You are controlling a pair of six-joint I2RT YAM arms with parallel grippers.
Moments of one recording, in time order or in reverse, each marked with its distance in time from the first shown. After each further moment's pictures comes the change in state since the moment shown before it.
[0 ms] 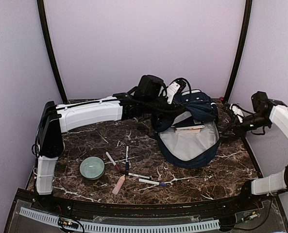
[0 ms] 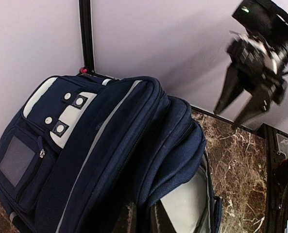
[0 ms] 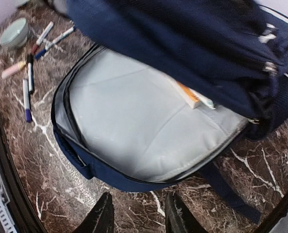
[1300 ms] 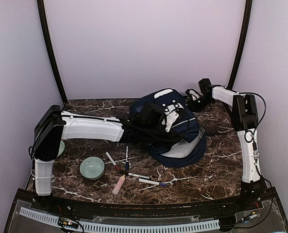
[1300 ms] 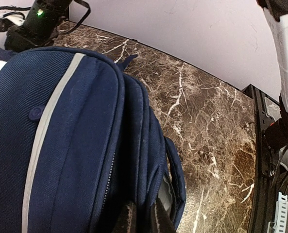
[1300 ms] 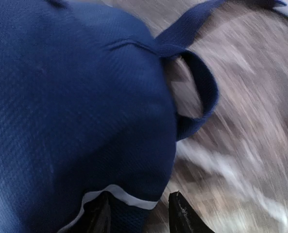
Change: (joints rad) left arm -0.083 -0.063 -0.378 0.162 0.044 -0.095; right arm 0.237 1.206 1.012 0.303 0.275 0.812
